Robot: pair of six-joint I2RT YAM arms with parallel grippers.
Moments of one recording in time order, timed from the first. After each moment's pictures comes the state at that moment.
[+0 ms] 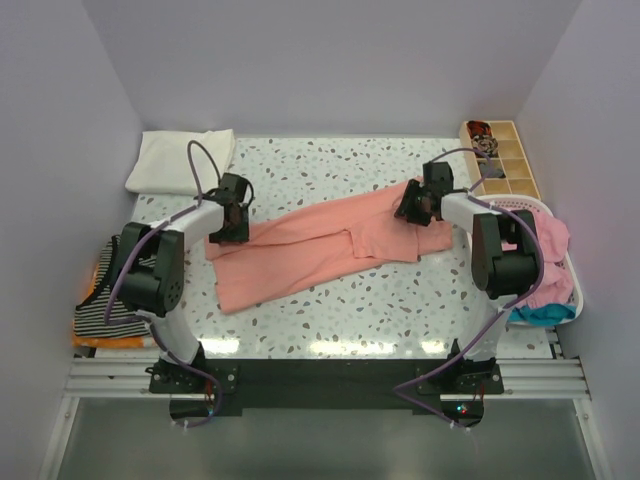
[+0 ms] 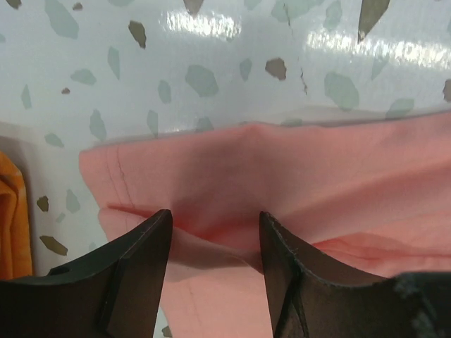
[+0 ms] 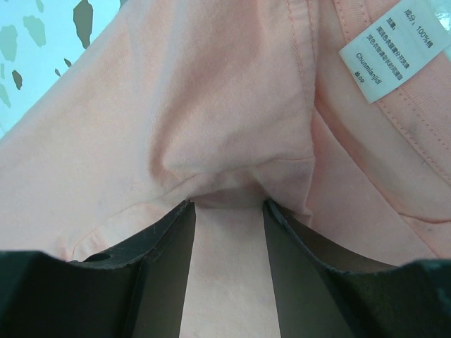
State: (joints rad) left arm -0.23 1.79 1.11 -0.50 -0.31 -0.29; right arm 0.11 1.91 1.19 -0.21 -0.08 0.50
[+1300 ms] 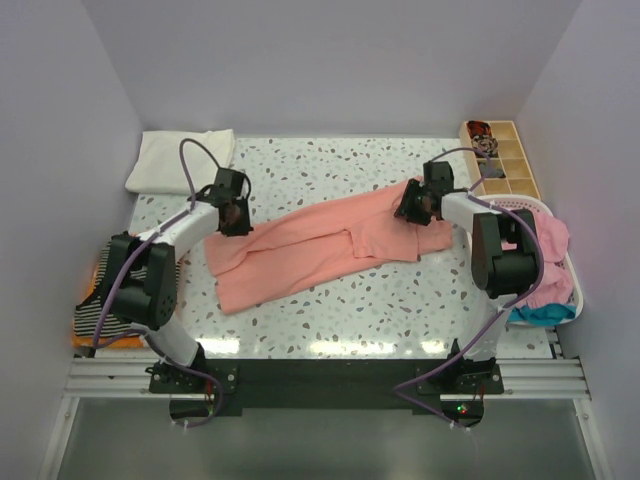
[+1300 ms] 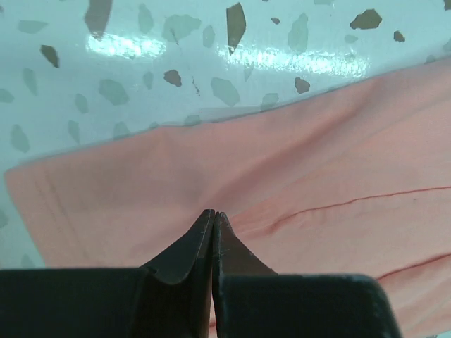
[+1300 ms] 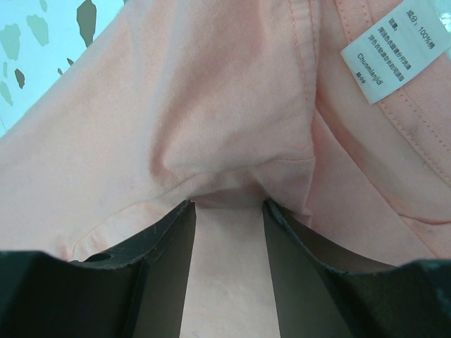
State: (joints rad) left arm -0.23 1.66 1.09 -0.47 -0.10 -0.33; right arm 0.11 1.92 1.19 -0.21 -0.09 0.49
